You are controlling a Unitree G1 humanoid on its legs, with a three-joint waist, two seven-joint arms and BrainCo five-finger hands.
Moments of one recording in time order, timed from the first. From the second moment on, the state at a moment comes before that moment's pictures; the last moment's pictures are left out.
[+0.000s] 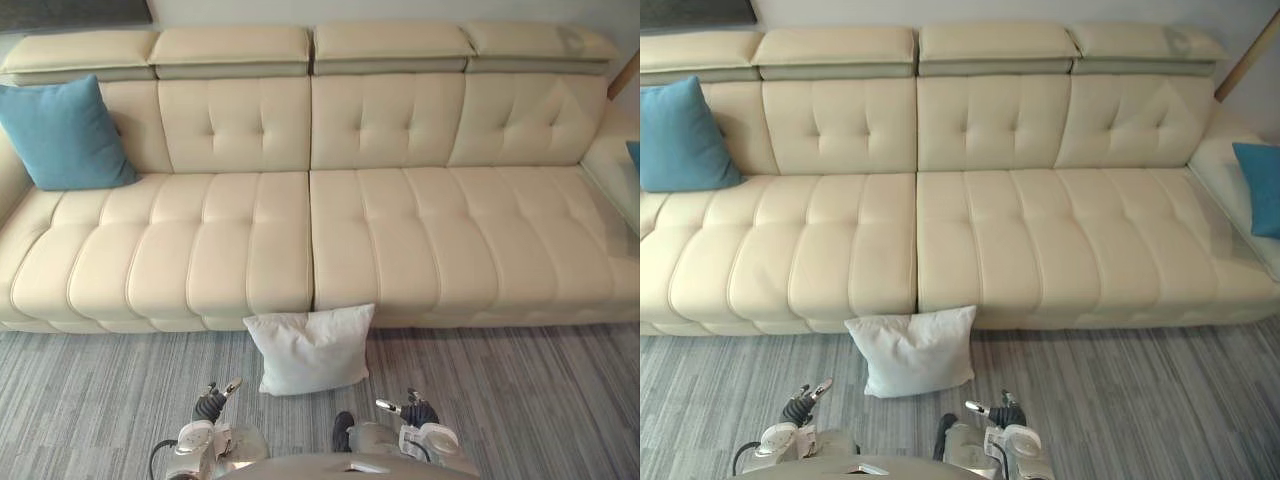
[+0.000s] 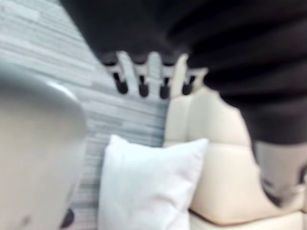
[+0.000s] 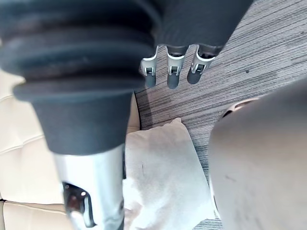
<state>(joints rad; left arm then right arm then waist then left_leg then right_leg) 0.05 0.02 0.15 0.99 -0.08 -0.10 0.07 0.07 -0.09 -0.08 0.92 0.15 -0.06 -0.07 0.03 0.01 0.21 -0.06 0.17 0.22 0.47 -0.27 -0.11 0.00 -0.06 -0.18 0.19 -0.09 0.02</state>
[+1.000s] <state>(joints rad) -0.06 0.14 0.12 0.76 -0.26 -0.13 0.20 -0.16 -0.16 -0.17 0.61 0.17 -0.11 -0.24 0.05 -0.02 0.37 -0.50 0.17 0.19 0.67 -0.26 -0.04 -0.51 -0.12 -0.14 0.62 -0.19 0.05</state>
